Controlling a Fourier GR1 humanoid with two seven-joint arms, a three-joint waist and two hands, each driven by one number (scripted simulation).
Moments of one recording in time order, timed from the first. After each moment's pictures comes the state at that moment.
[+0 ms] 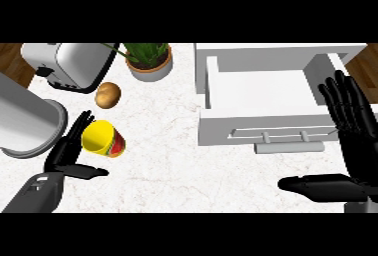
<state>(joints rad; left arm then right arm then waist) -0.50 0.35 0.21 -0.23 -0.08 -0.39 -0.92 -0.08 -0.14 -0.07 -1.97 0.00 0.15 -0.02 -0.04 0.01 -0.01</state>
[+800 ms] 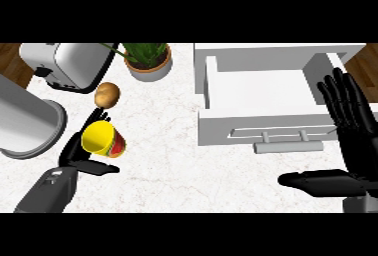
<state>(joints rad) -0.54 0.29 0.21 -0.21 -0.07 -0.44 -0.92 -0.10 -0.14 -0.08 -1.94 -0.01 0.16 -0.02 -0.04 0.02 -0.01</state>
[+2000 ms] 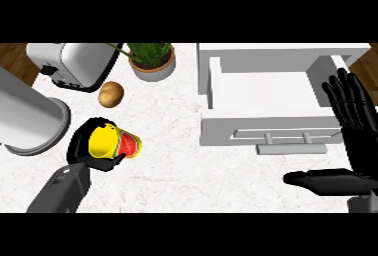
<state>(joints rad) -0.52 0.21 0.30 -0.31 0.10 -0.48 -0.94 -0.09 -0.15 -0.10 -1.93 -0.02 0.17 -0.01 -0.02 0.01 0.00</state>
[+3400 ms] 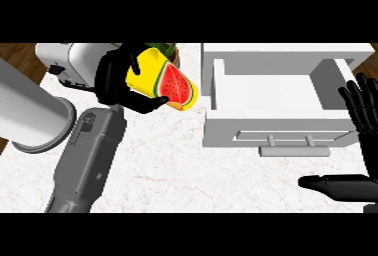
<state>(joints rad) -0.71 0.03 0.16 -0.99 0.15 -0.14 -0.55 -0.05 -0.18 -0.17 -1.95 -0.04 0.19 -0.01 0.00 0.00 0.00</state>
